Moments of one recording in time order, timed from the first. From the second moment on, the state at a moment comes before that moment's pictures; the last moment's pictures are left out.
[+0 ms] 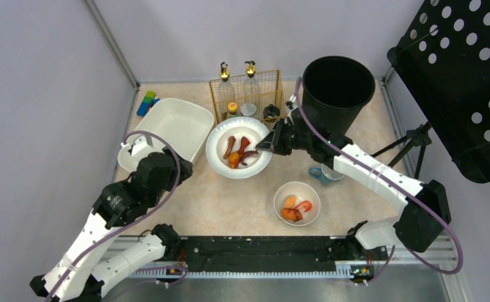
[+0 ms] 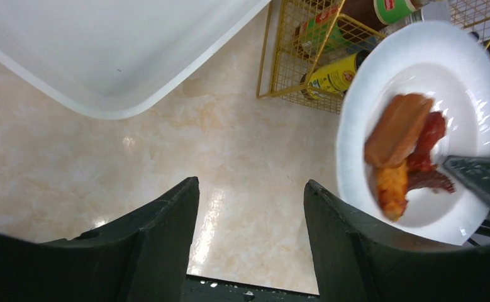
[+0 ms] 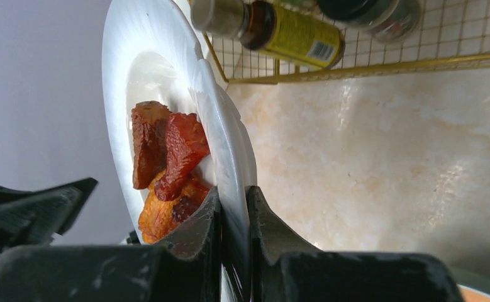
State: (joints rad) left arm -0.68 0.68 1.06 -1.10 -0.53 -1.04; right arm 0.70 1.35 1.07 -0.27 -0.24 0.91
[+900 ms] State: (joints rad) left arm -0.68 0.81 0.93 -0.88 -0.33 -0.95; right arm 0.49 1.35 1.58 -0.66 0.21 1.10
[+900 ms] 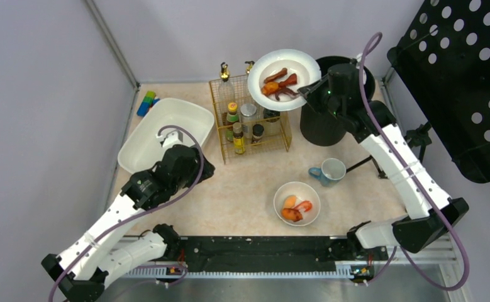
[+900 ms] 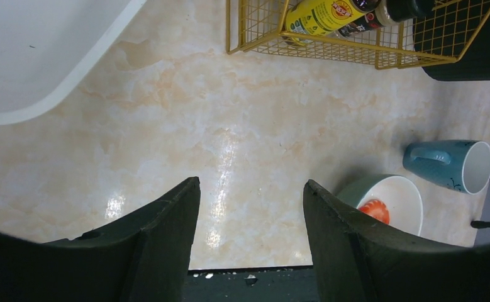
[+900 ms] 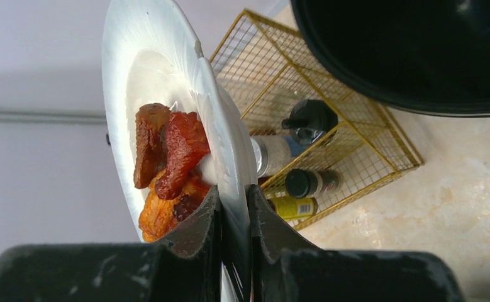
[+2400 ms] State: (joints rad) left arm -0.68 0.84 0.93 -0.84 -0.22 -0.89; right arm 0.26 1.38 1.67 -0.83 0.57 1.11
